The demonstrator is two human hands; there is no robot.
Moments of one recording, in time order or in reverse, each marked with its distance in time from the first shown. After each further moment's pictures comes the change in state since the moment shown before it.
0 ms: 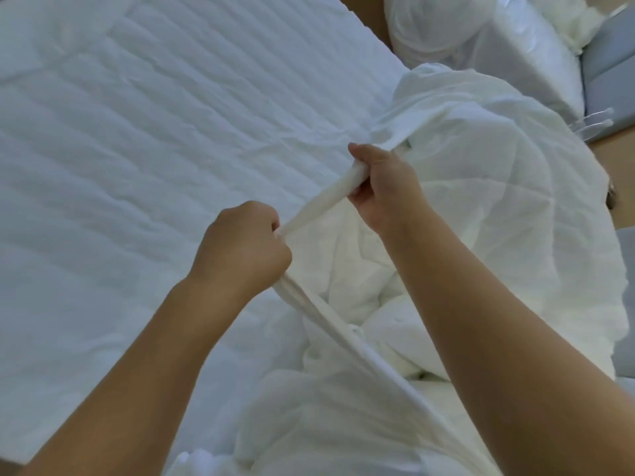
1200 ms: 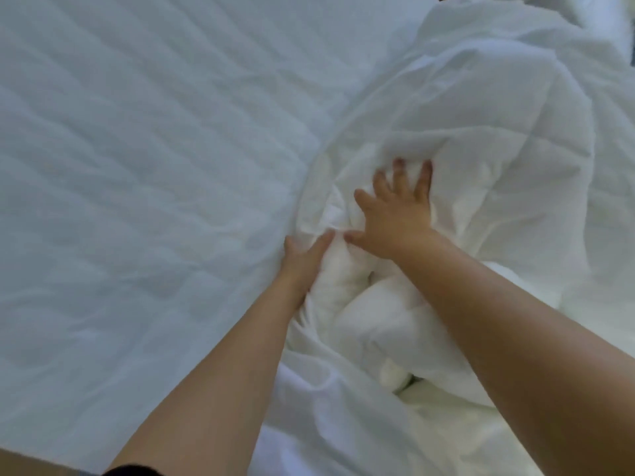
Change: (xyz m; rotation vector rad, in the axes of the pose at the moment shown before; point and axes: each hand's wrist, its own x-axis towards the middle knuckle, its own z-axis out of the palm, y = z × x) left_hand 0.026 -0.027 0.226 -0.908 -0.273 -0.630; right_hand 0.058 0.063 -0.121 -2.604 -0.215 -0.486
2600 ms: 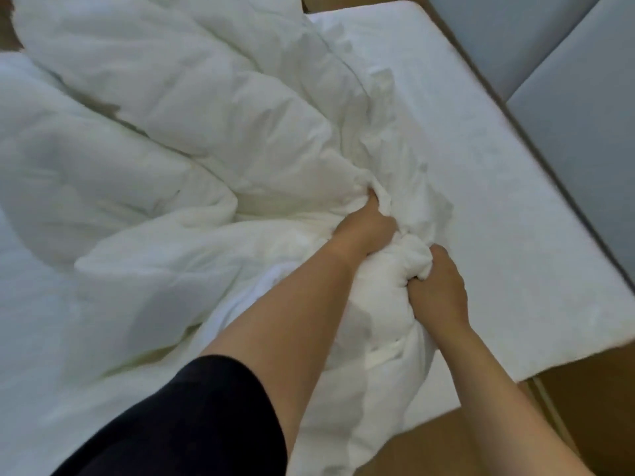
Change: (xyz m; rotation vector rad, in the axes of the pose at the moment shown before) left_hand -0.198 -0.152 0.425 1.499 -0.637 0.376; right_hand -0.414 0.109 0.318 1.658 0.317 1.292
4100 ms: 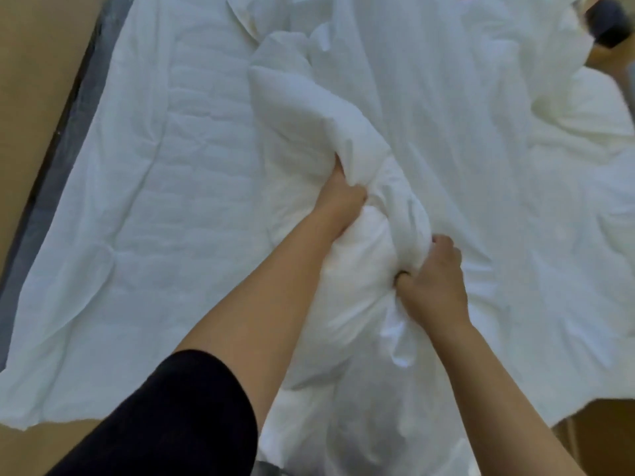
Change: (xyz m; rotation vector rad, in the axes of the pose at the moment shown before) left_hand -0.372 -0.545 -0.368 -0.826 0.449 0.028; right_hand -0.437 -0.380 0.393 -0.349 -0.184 -0.211
